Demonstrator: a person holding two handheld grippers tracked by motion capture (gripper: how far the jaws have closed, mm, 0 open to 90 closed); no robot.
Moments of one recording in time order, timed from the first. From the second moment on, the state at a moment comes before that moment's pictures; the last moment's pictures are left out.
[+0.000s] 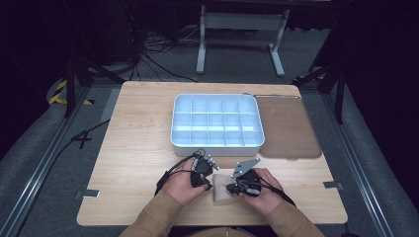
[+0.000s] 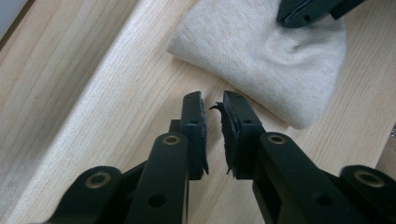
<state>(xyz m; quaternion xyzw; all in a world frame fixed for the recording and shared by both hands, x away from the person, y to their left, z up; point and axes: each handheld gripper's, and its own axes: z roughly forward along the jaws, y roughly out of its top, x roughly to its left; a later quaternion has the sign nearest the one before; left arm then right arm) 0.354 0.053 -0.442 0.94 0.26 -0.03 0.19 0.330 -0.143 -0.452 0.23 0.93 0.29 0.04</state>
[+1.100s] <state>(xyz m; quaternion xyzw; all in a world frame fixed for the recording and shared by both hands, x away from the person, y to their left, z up) 0.355 0.039 -0.435 0.95 0.24 -0.02 0.22 0.328 -0.149 -0.457 0.23 0.92 0.31 0.05</state>
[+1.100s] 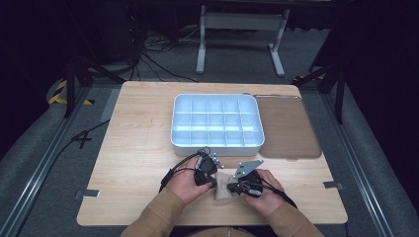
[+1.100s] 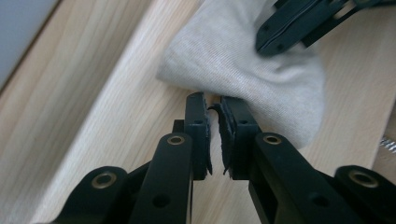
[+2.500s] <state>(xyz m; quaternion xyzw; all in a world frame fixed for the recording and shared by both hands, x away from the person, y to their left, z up) 0.350 0.024 -0.430 0.94 0.20 -0.03 0.26 0.333 -0.184 -0.449 0.28 0.93 0.24 0.04</state>
